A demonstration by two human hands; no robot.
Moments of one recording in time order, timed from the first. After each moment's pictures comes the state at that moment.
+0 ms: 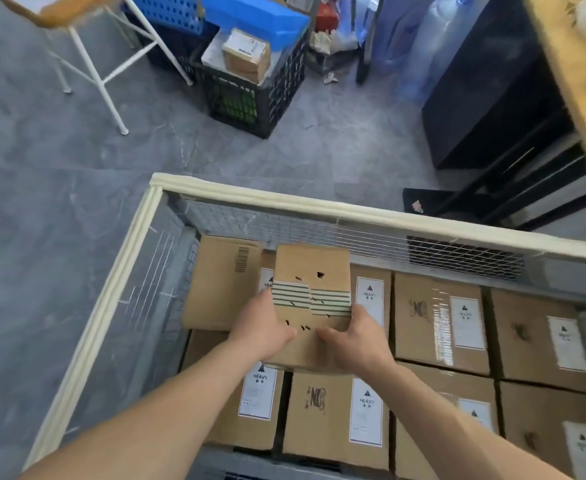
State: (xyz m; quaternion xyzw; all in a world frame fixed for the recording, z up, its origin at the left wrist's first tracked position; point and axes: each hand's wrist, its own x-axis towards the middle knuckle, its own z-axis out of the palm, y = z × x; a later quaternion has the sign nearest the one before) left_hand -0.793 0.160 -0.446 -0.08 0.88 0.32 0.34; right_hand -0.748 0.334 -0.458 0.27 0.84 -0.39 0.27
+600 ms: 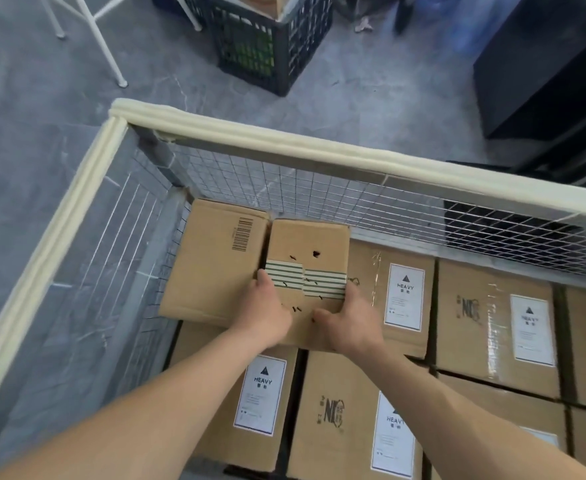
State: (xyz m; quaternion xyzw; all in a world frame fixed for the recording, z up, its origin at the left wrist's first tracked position) left_hand -0.815 0.154 -0.589 -0.13 0.90 0.25 0.34; right_hand -0.787 0.310 -0.609 0.23 0.86 -0.38 0.27
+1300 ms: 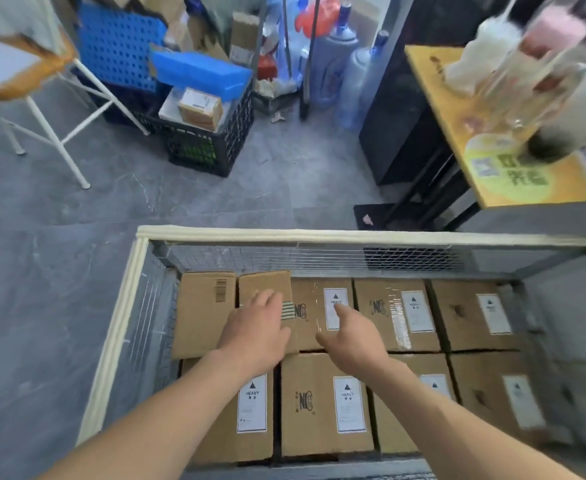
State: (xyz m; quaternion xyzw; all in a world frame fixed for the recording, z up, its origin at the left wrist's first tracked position) left_hand -0.784 0.162 -0.368 0.18 0.94 0.15 0.24; right_hand -0.729 0.336 -0.383 0.25 0.89 -0.30 0.23
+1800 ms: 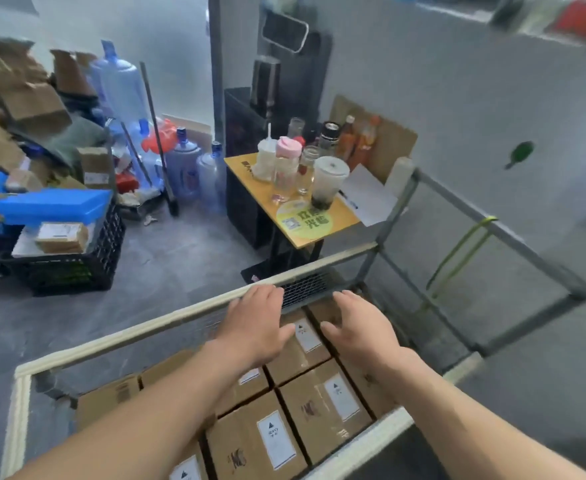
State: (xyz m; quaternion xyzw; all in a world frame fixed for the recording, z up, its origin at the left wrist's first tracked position) left_hand -0.724 0.302 -0.156 0.47 0.87 0.14 0.10; right_hand -0.589 0.447 -0.145 0.34 0.93 -0.15 0.01
